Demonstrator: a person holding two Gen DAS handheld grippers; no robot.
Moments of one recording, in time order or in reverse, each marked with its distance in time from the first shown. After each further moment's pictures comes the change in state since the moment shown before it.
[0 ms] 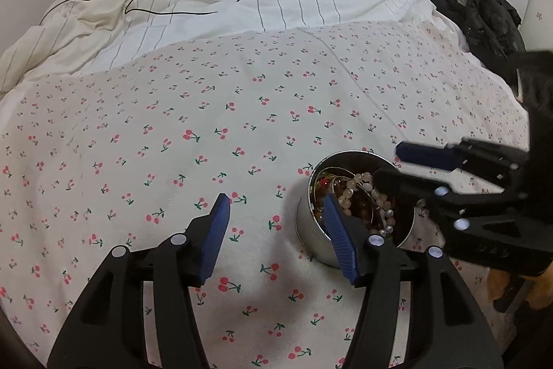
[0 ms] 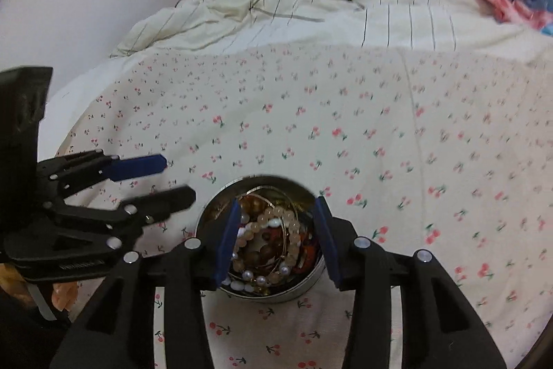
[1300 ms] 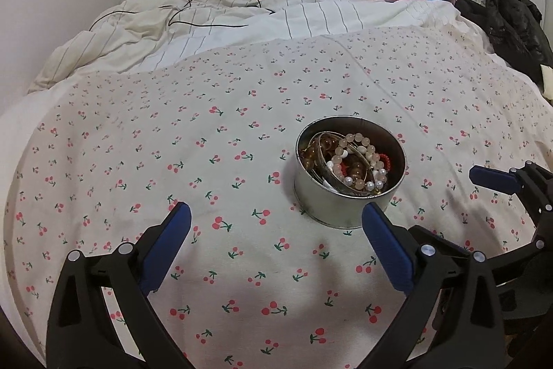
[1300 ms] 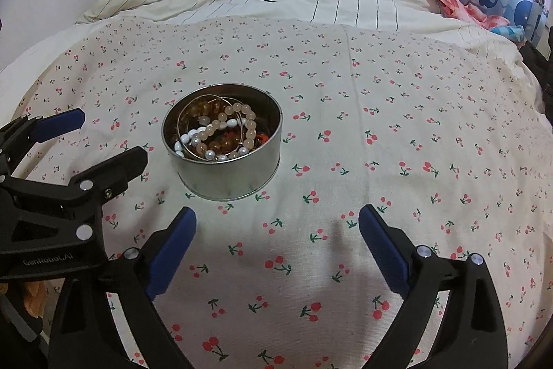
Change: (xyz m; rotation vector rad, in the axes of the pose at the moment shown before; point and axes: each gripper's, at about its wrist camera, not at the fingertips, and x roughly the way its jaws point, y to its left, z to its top) left arm -0.027 -0.043 -0.055 -0.035 -0.102 0.198; right arm -0.025 0.014 -0.077 -0.010 0.047 -0.261
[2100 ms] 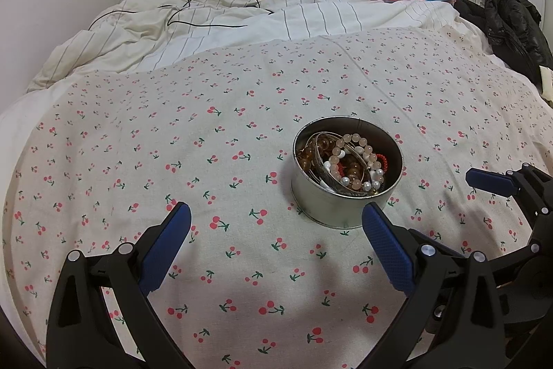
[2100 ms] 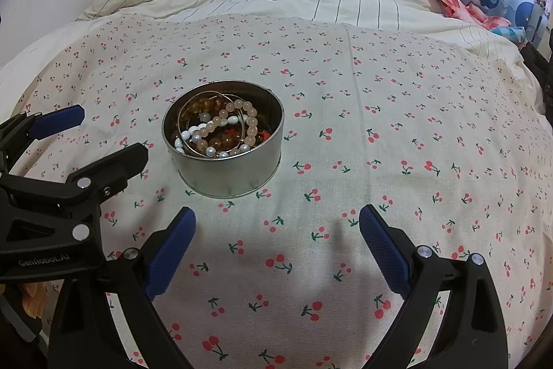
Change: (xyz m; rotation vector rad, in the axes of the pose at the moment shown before) left arm -0.001 0.000 0.000 -0.002 -0.001 -0.006; right arm 0.001 0.002 0.000 -0.006 0.008 -0.003
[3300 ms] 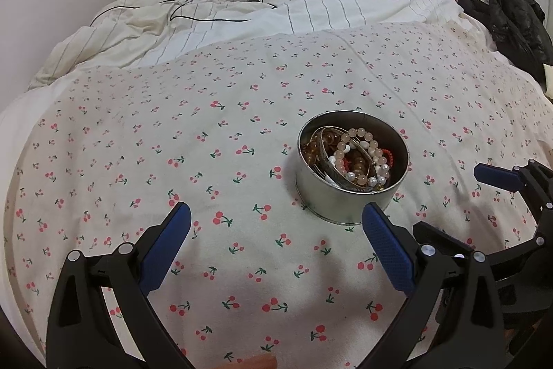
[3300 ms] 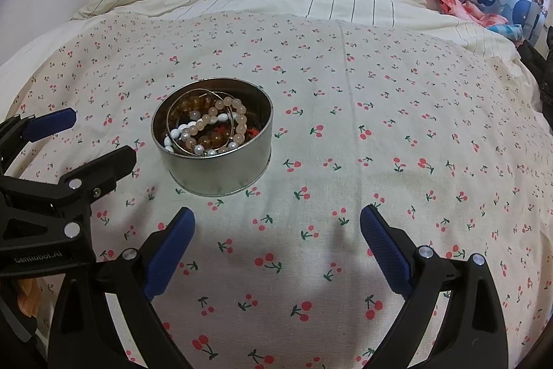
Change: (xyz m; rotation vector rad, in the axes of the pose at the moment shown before) left arm 0.004 0.002 0.000 -0.001 0.026 0.012; right arm 0.002 -0.006 -0.001 0.004 0.009 -0.015
